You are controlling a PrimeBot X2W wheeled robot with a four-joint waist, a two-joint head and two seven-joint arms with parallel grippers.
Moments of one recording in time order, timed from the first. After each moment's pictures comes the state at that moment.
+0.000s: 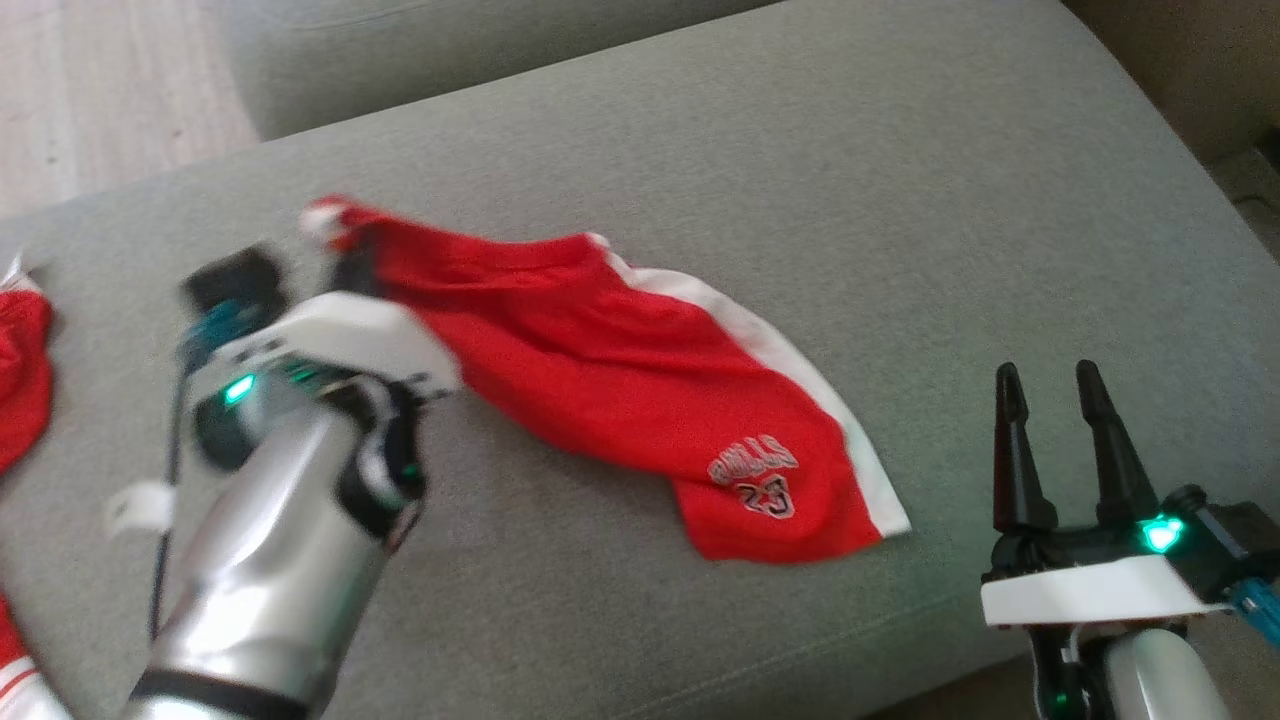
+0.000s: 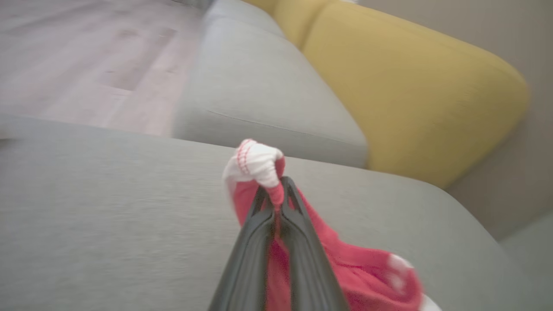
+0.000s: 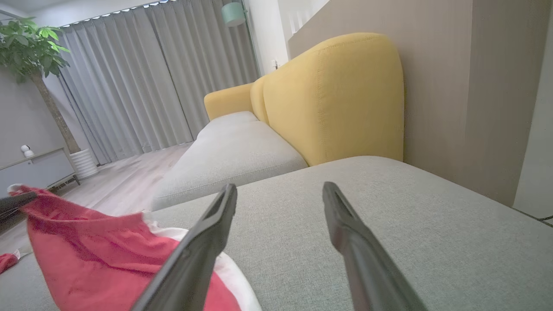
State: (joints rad) left arm -0.61 0.17 -0.61 0.55 -0.88 0.35 -0.25; right arm 0.01 -0.04 0.05 0.07 0.26 0.12 -0.26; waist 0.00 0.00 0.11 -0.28
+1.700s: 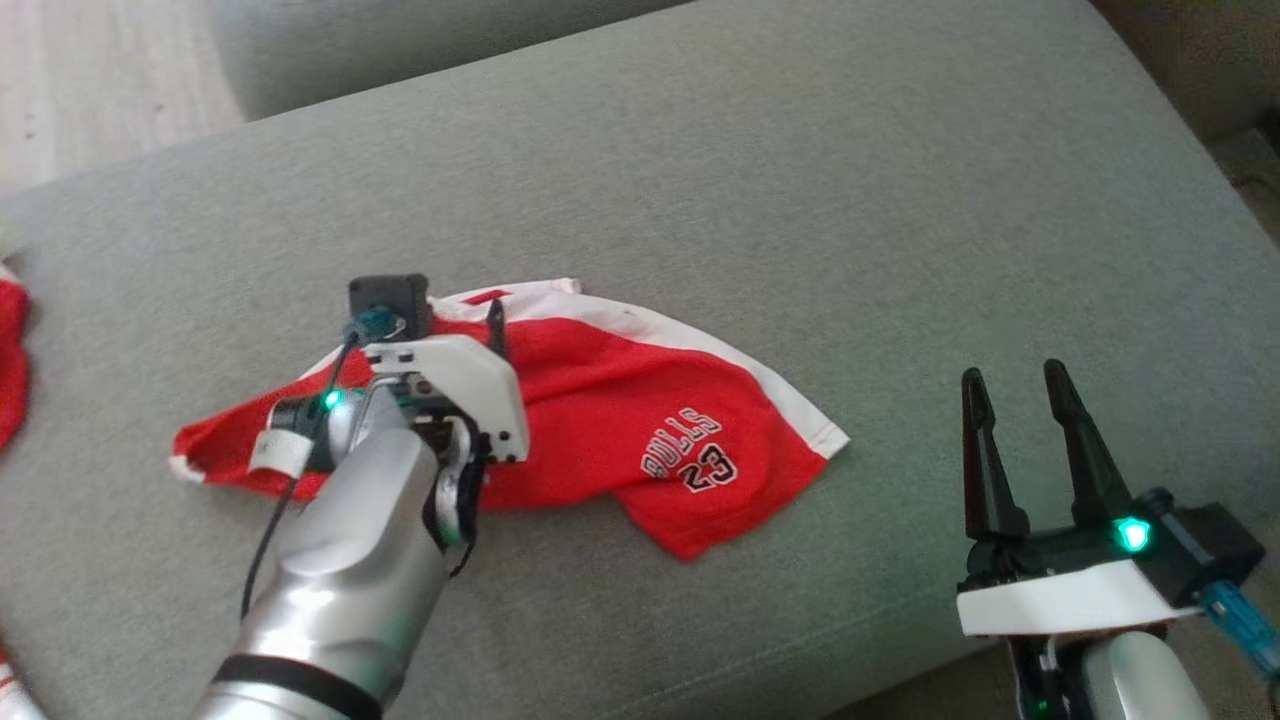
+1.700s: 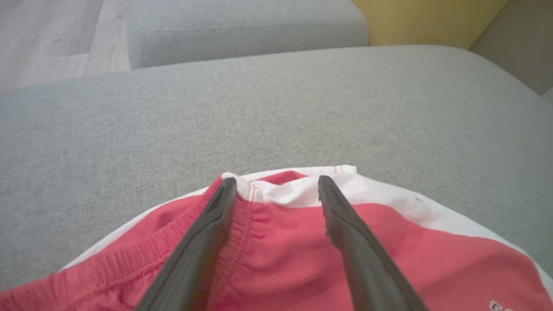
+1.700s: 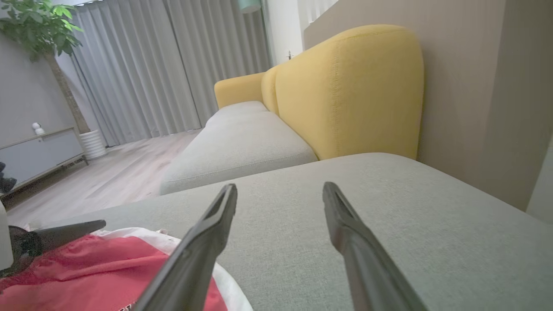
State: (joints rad) left arm -0.61 0.04 -0.53 0.79 -0.49 0.24 -0.02; right arm 0.02 -0.04 0.09 0.05 0.21 0.12 -0.26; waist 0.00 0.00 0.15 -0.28
